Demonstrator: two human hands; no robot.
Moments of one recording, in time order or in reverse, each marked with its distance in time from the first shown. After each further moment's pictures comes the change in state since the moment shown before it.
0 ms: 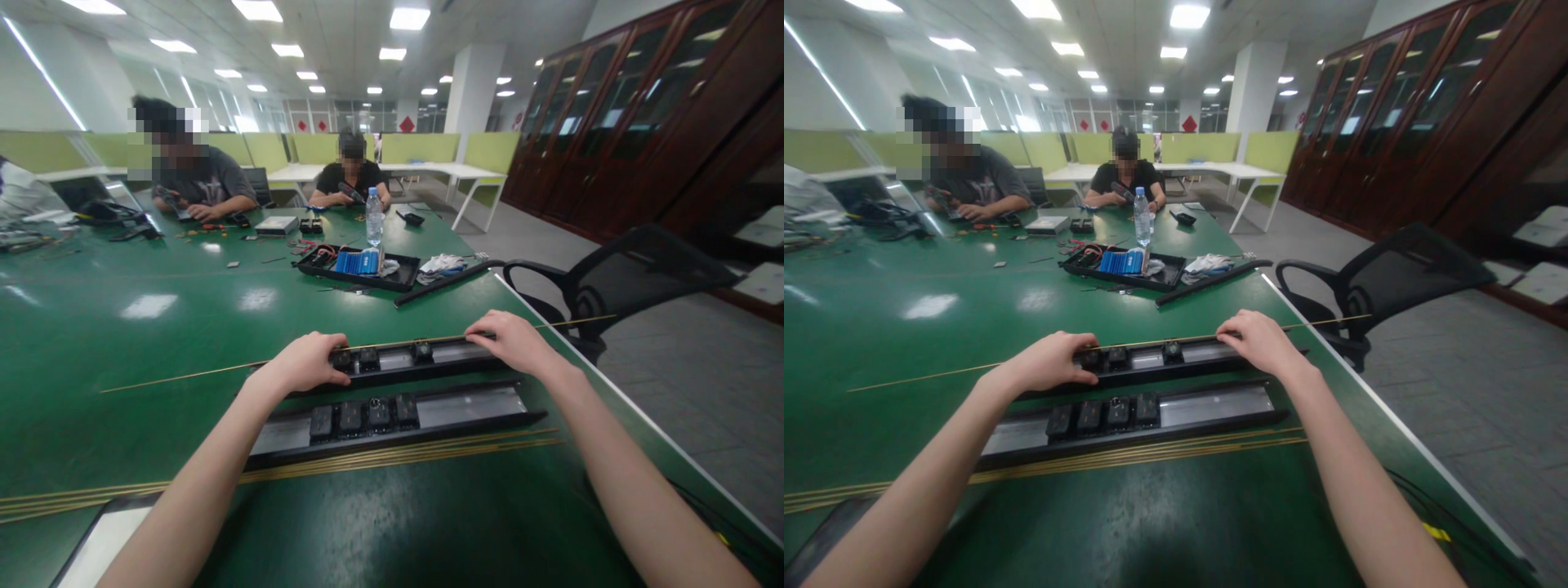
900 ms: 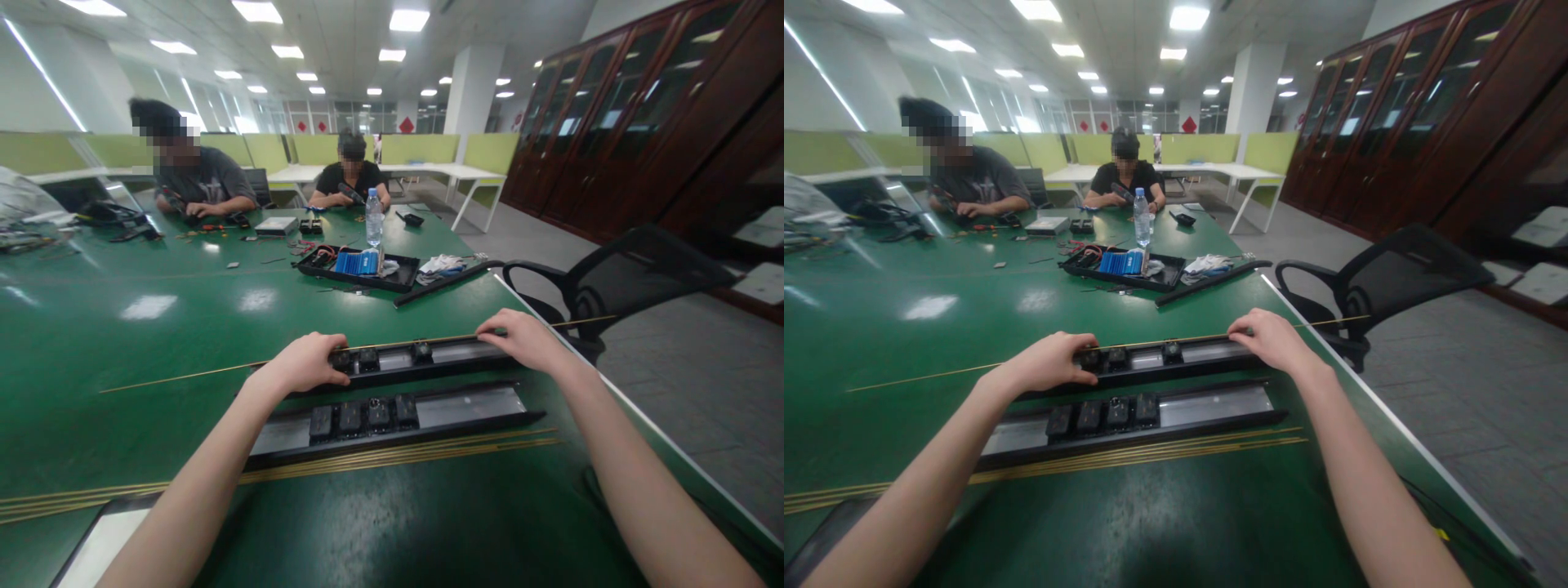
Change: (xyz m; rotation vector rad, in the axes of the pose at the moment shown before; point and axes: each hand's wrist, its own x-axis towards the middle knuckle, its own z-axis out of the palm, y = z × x) left_hand 0.002 -0.001 0.001 0.006 -0.002 -0.006; right_hand -0.007 0.026 -0.003 0.005 -0.003 0.064
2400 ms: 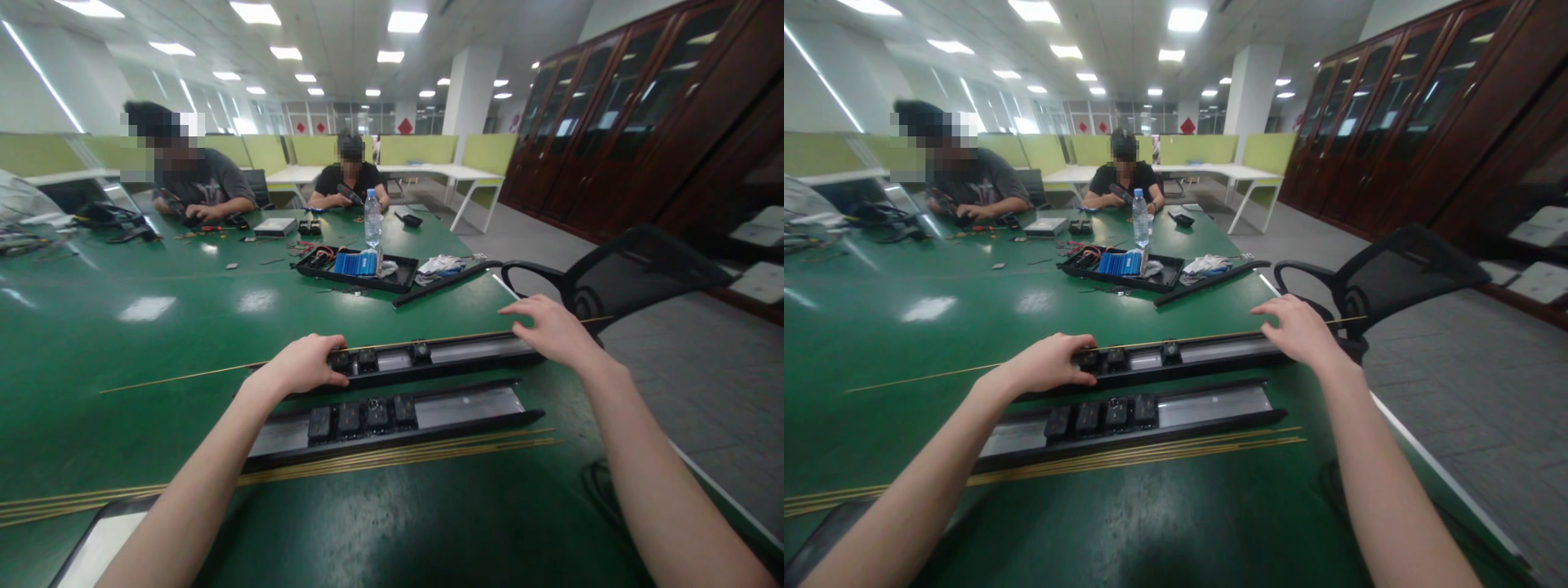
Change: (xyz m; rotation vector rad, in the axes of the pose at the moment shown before) left_hand -0.001 -0.001 0.002 0.005 0.002 -0.008; right_hand -0.013 0.023 -0.024 -0.119 0.150 0.087
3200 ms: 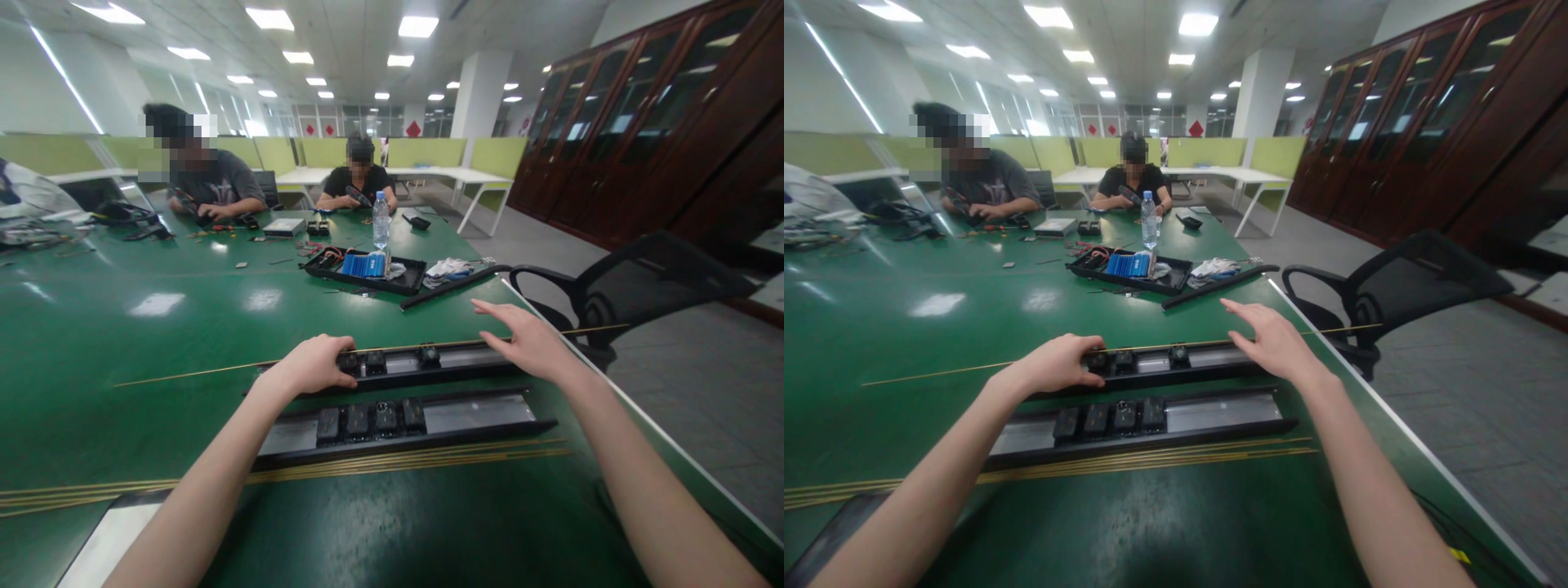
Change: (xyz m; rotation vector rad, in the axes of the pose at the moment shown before) left_hand -0.001 0.003 -0.003 -0.001 0.001 -0.002; right_hand 0.010 -0.061 0.007 0.190 -0.006 -0.163
